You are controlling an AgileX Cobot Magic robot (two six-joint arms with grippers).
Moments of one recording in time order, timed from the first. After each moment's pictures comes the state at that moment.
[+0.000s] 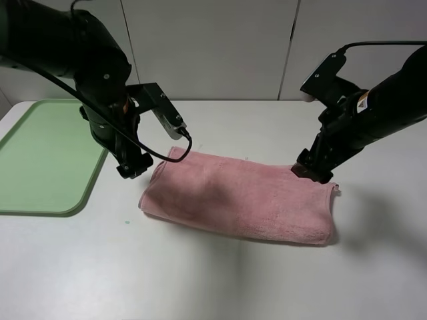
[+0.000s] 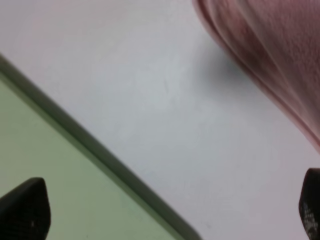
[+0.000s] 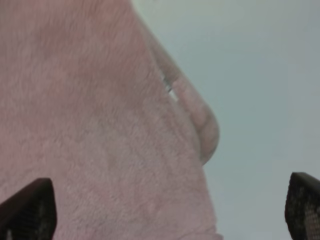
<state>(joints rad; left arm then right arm) -0.63 1.81 -1.12 0.51 0.74 -0.02 0.40 1.46 -0.77 -0.02 0.46 -0.51</state>
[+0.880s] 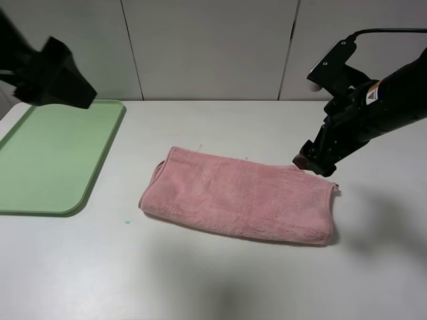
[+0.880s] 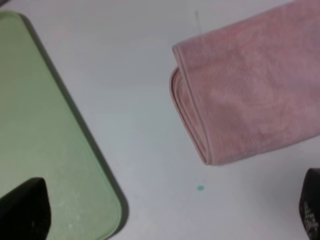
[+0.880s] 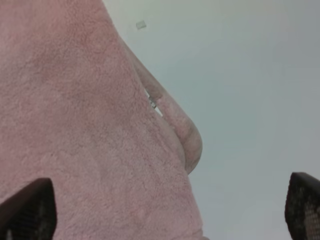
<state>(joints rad) -0.63 1.10 -1.07 0.22 0.90 -0.11 0.40 1.42 -0.77 -0.02 0.46 -0.50</state>
